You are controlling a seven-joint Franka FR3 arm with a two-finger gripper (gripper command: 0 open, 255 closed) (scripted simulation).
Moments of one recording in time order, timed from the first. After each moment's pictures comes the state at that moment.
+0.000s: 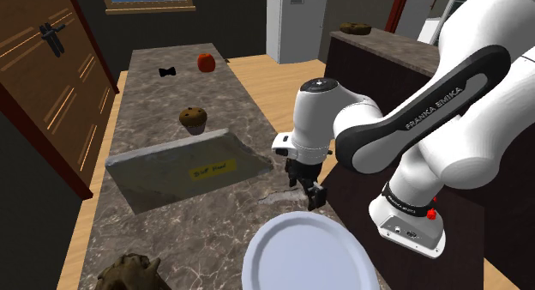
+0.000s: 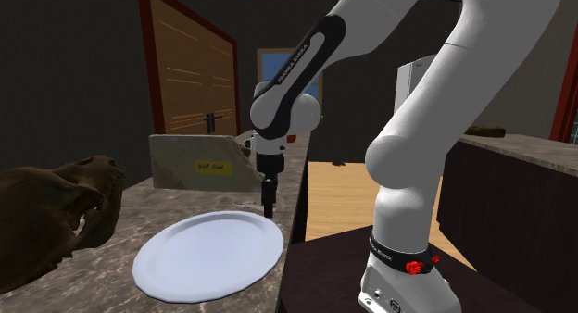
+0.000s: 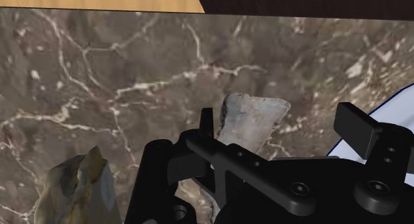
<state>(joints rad) 0.48 -0.46 0.29 -2.91 0.28 2.44 -0.64</state>
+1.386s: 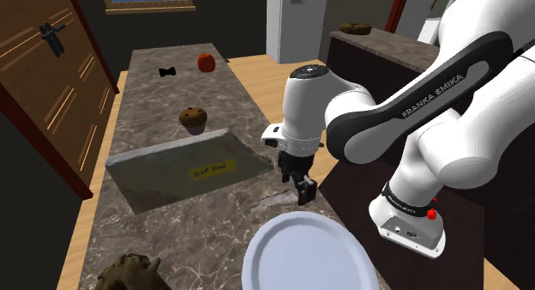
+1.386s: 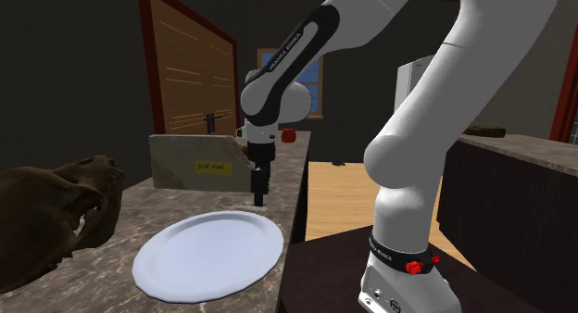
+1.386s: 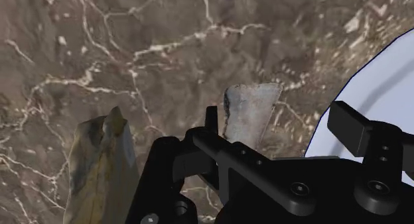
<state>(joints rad) 0.45 -0.45 0.31 -2.82 0.25 2.37 -0.57</state>
